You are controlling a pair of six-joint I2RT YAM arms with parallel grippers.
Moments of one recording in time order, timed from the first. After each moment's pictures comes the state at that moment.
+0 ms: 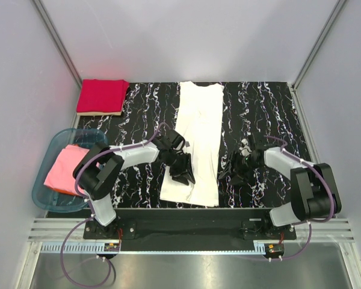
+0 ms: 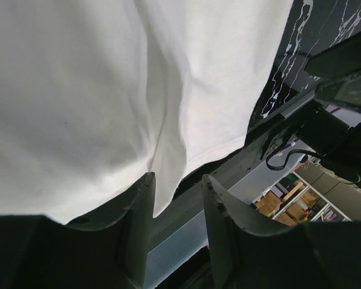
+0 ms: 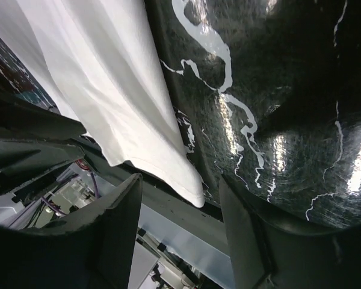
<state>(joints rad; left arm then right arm) -0.72 1.78 1.04 -0.43 0.59 -0.78 0.19 1.48 0.74 -0.59 -0.59 0.55</state>
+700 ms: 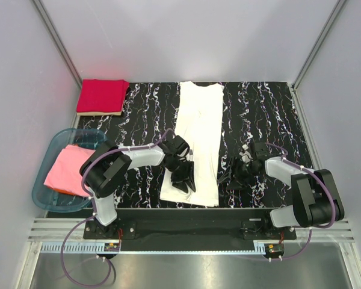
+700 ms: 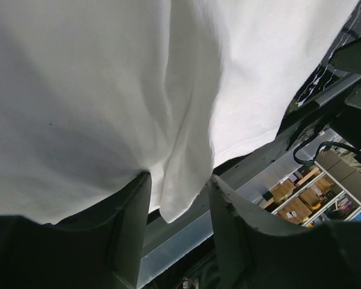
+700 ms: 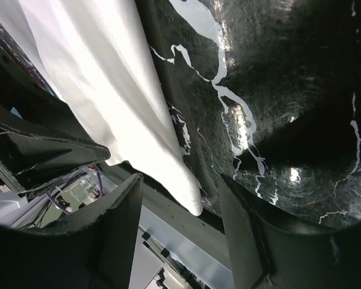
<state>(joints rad) -0.77 1.83 1.03 -0.47 0.59 -0.75 0.19 1.40 0.56 -0.41 -0.66 0.61</state>
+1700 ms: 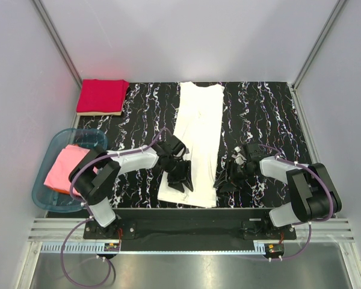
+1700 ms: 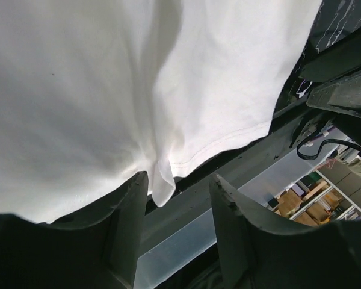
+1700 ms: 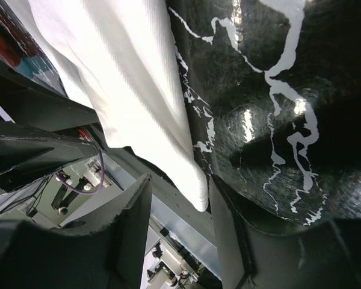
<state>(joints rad) -0.77 1.72 0.97 -0.49 0.53 -0.77 0.26 1.46 0.55 -0.36 -0.73 0.62</state>
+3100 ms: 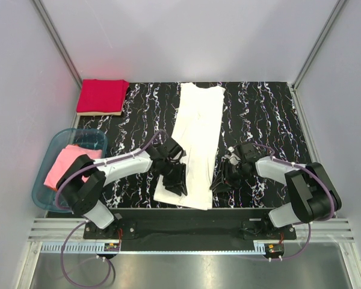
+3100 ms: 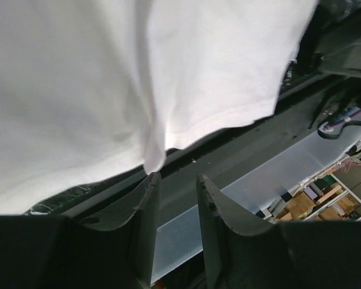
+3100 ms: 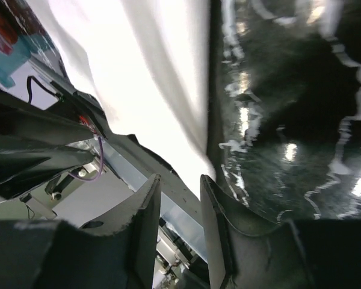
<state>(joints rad) -0.81 1.58 0.91 -0.59 0.47 -0.77 0.33 1.46 0.56 -0.33 -0.75 0.66</state>
